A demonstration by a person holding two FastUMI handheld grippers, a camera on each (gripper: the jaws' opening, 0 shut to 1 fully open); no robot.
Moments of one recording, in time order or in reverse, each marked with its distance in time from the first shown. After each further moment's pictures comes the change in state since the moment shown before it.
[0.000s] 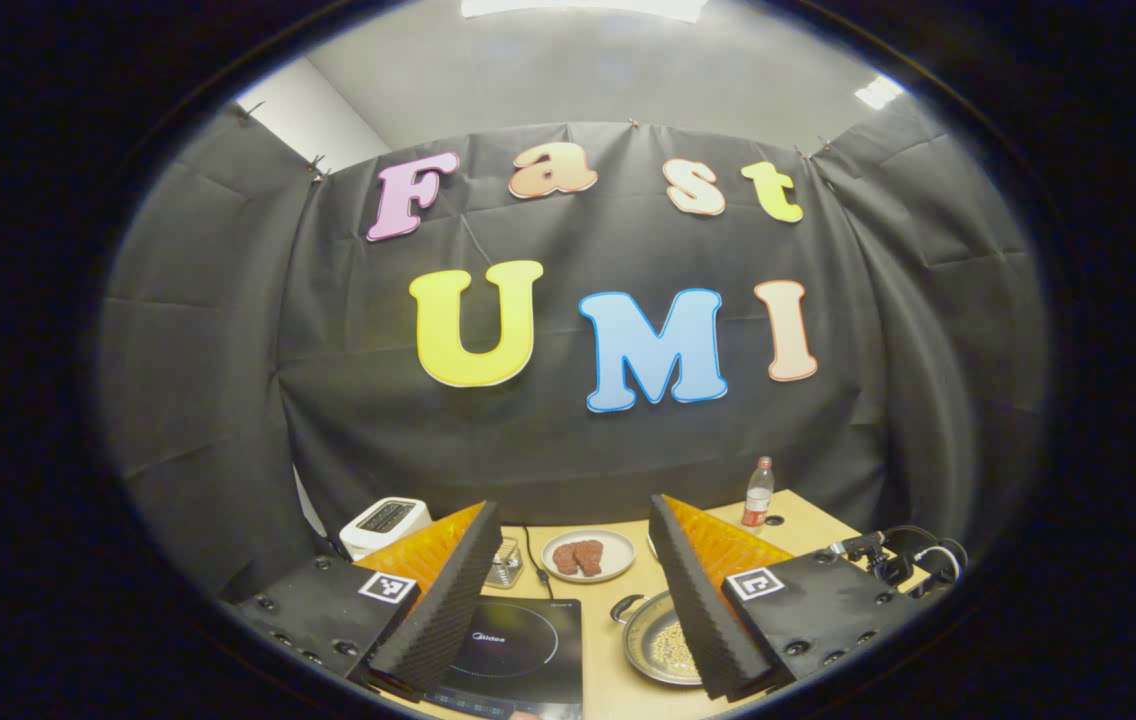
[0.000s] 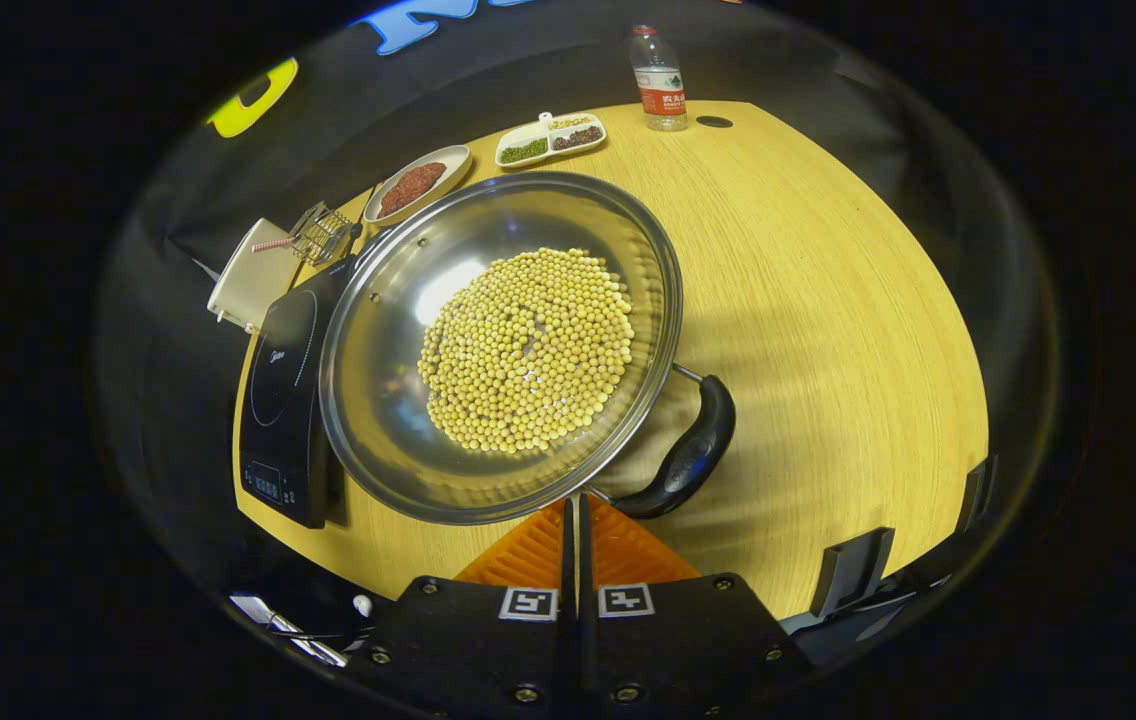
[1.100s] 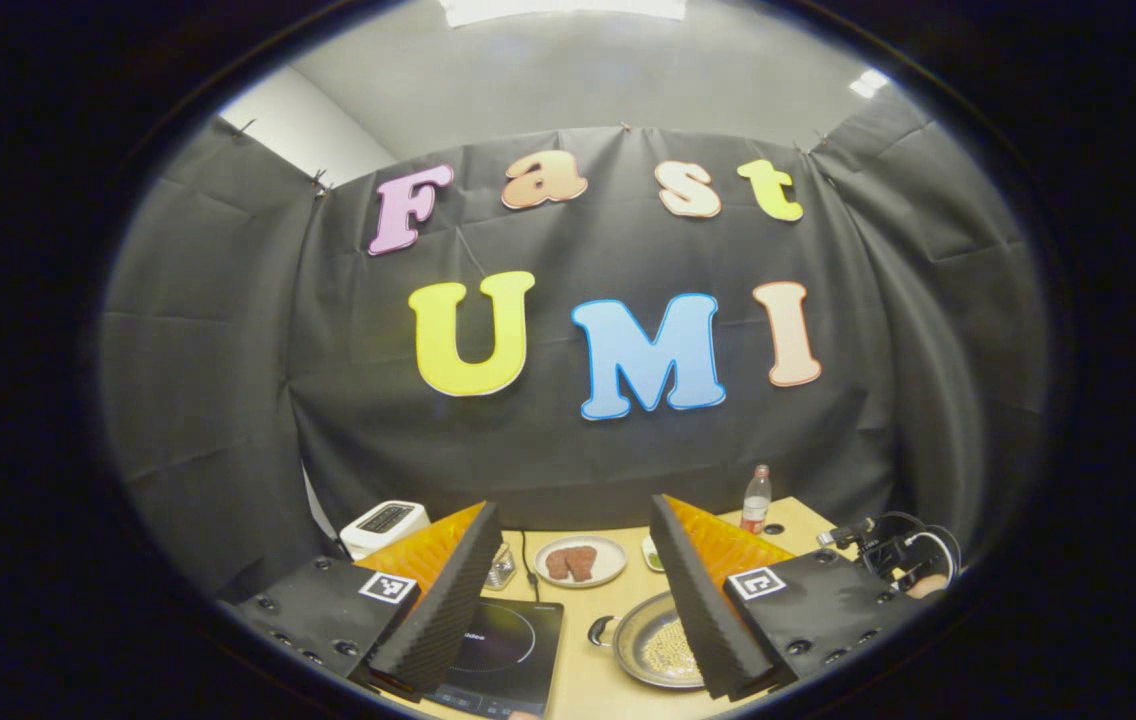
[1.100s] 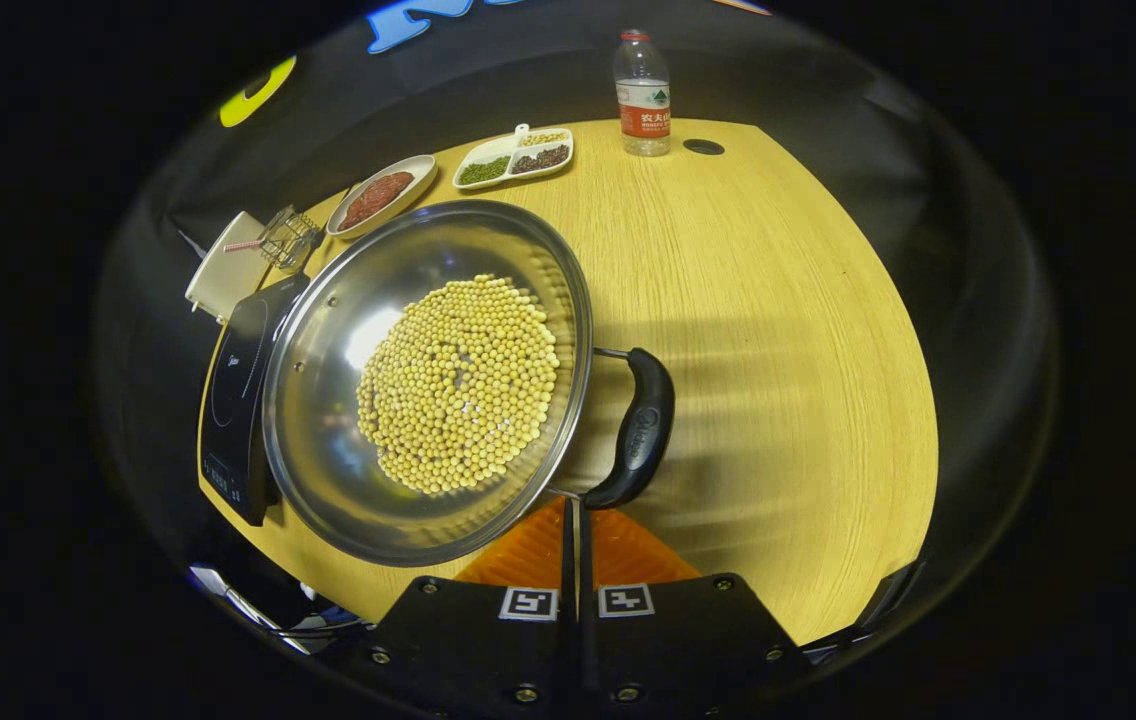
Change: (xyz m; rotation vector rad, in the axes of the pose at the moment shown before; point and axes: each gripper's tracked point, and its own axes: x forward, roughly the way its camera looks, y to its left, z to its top) left arm -0.001 -0.051 0.011 0.011 -0.017 0.051; right arm 0.008 -0.078 0.065 -0.117 -0.013 -0.069
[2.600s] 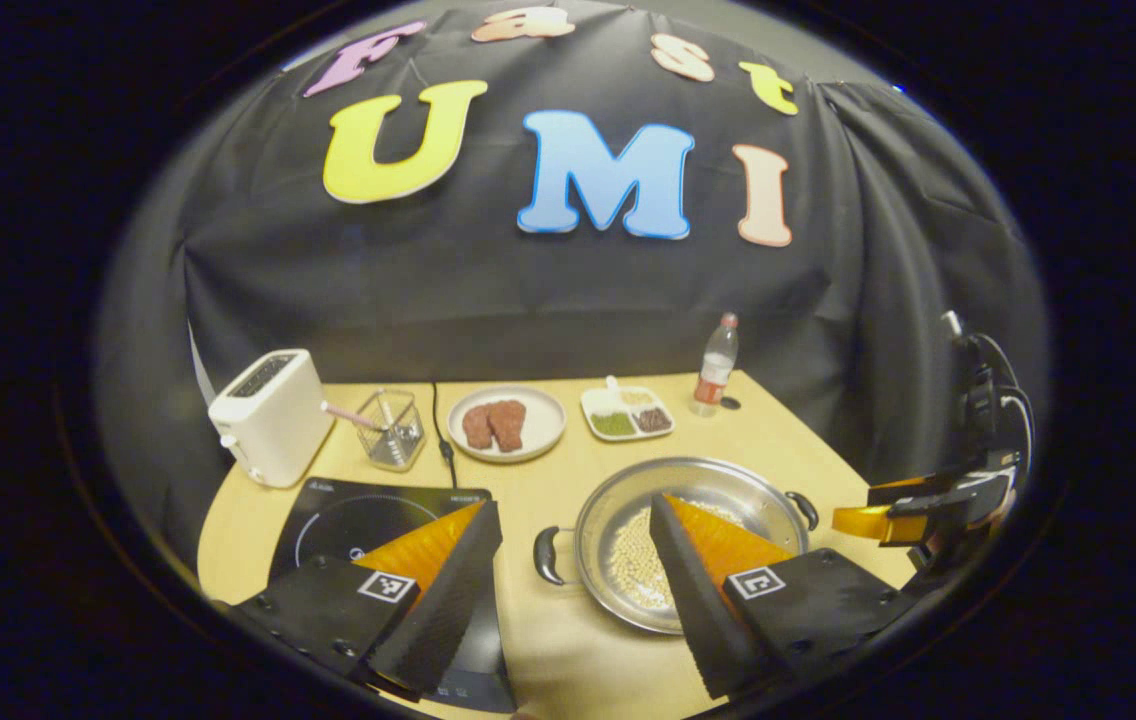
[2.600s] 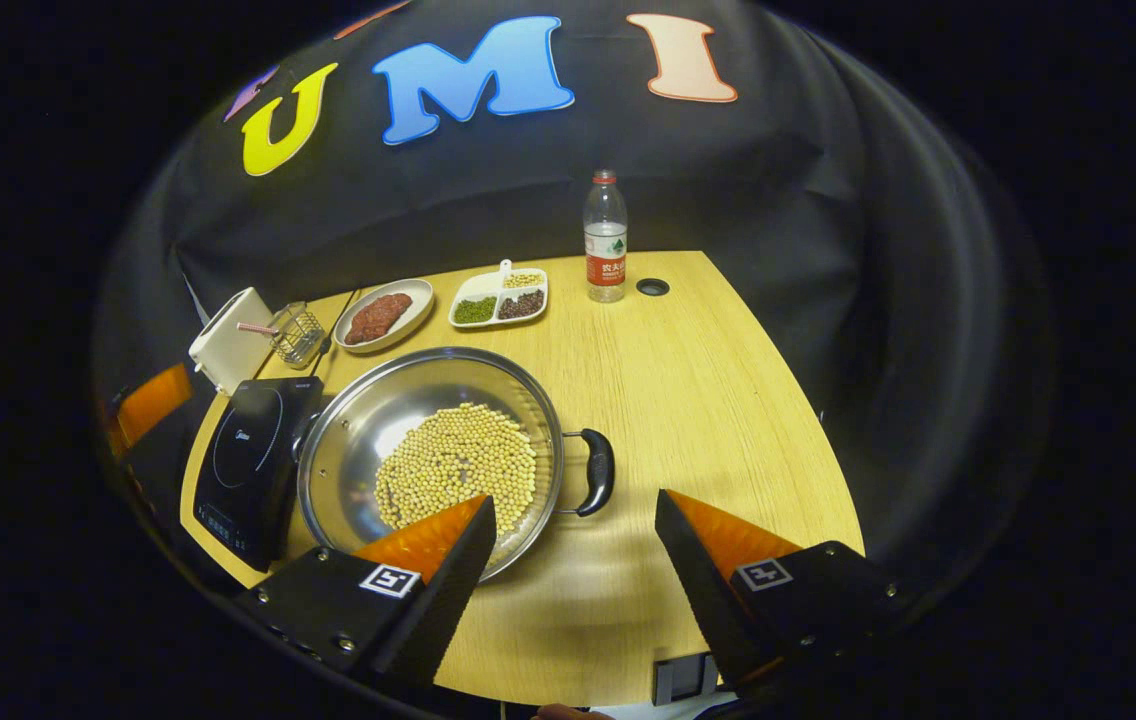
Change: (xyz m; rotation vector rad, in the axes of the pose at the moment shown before) left arm 0.098 -0.022 -0.228 -0.085 0.483 -0.267; right arm -0.076 0.001 0.052 0.003 -0.399 -0.095
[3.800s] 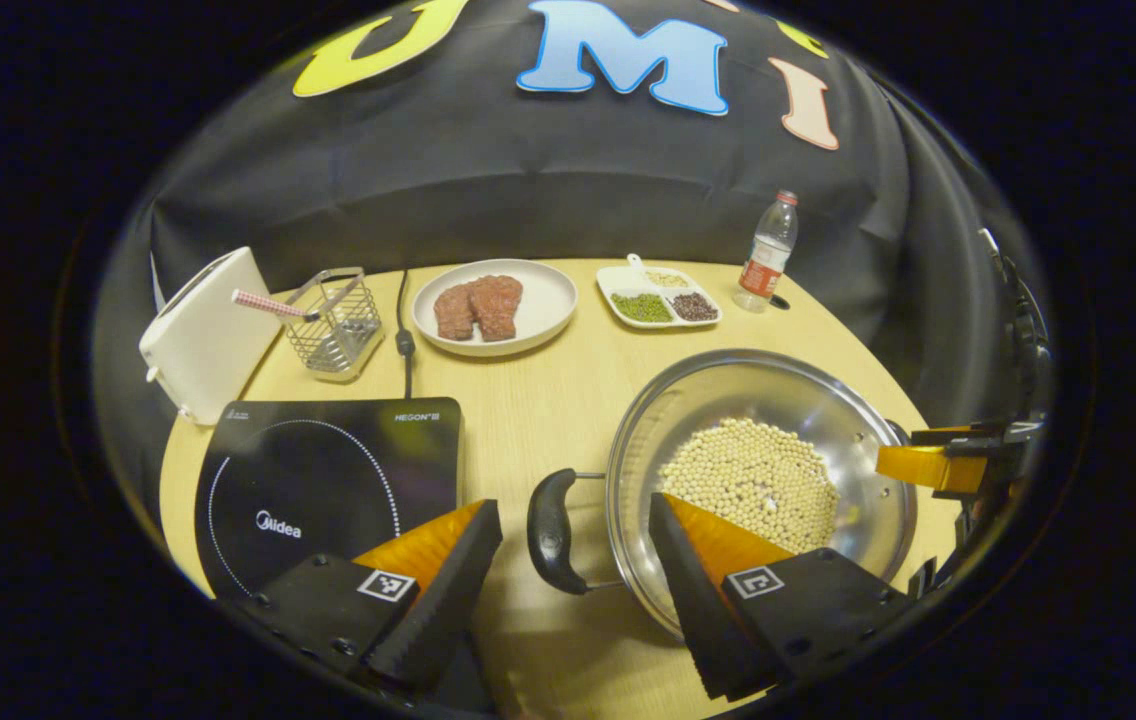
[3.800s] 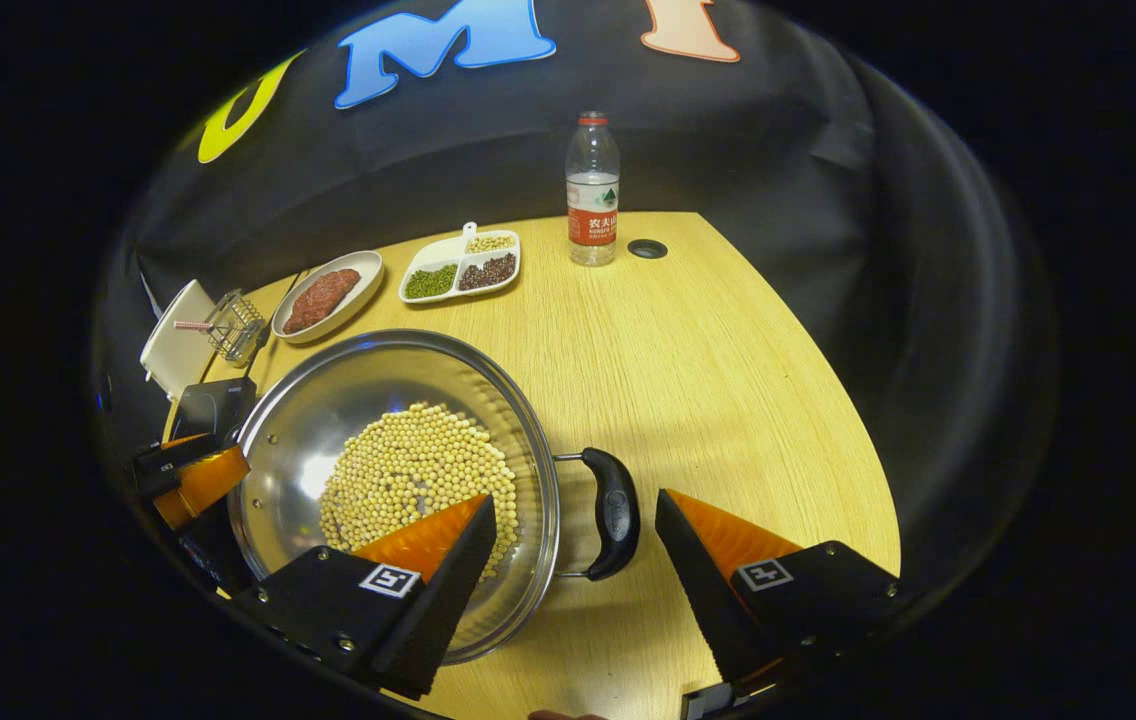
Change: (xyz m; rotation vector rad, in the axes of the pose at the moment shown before) left arm 0.132 0.018 -0.096 -0.005 0.258 -0.008; right arm 0.094 -0.006 -0.008 0.050 0.102 -0.090
